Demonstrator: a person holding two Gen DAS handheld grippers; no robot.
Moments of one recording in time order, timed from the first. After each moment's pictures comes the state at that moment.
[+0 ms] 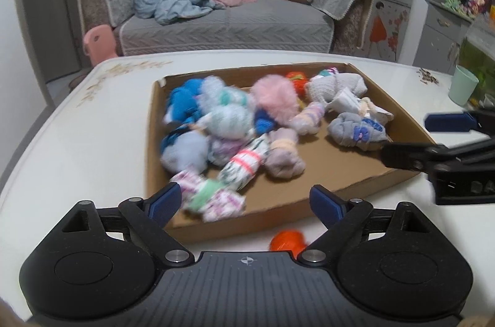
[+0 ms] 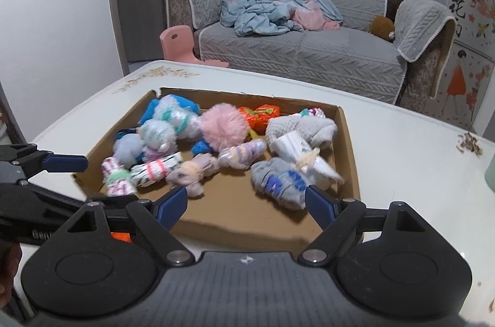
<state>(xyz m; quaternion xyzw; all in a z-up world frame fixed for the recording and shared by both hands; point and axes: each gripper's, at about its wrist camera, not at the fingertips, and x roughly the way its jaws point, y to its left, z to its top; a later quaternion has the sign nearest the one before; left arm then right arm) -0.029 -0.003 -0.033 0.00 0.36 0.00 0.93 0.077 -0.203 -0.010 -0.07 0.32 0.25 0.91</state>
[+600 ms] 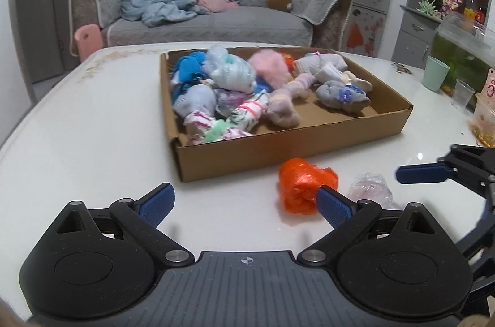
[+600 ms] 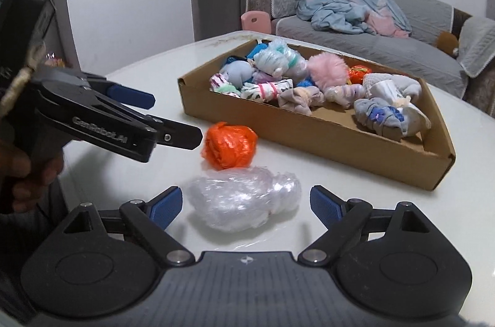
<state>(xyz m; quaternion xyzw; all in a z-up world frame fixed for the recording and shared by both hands) -0.083 0.023 -0.064 -0.01 0.34 -0.05 0.94 -0.001 -0.186 -0.064 -0.13 0.30 0.37 0.87</state>
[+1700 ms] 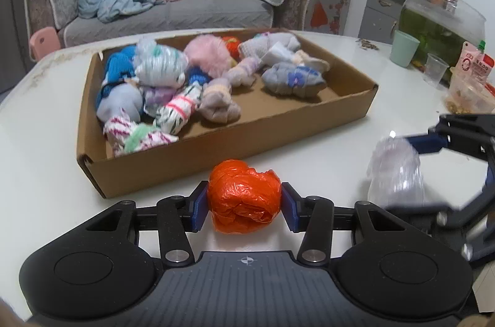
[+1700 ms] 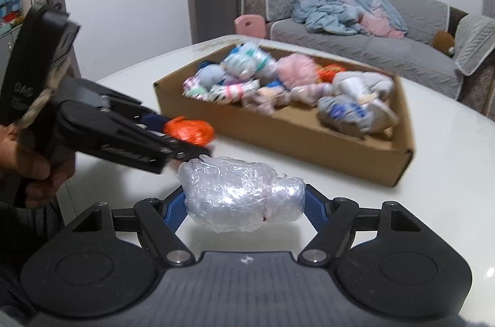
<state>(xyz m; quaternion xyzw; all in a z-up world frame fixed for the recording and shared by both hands) -0.060 -0.021 -0.072 0.01 0.36 -0.12 0.93 0.010 -0.238 -0.050 -0.11 0.30 0.37 0.87</state>
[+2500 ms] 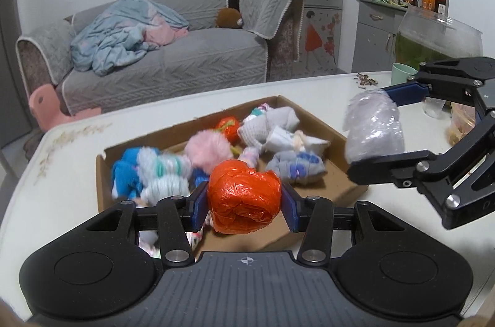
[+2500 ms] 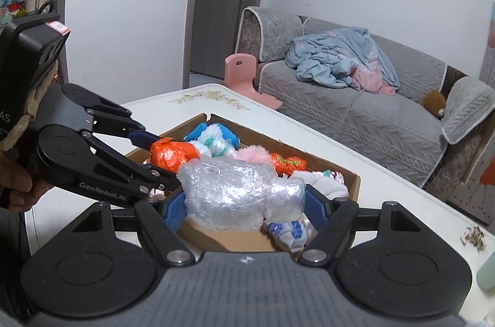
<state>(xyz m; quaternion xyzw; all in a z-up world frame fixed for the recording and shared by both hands) -0.005 -0.038 0.001 0.07 0.31 -0.12 0.94 0.083 -0.224 0.025 -0.17 0.22 0.38 0.88</state>
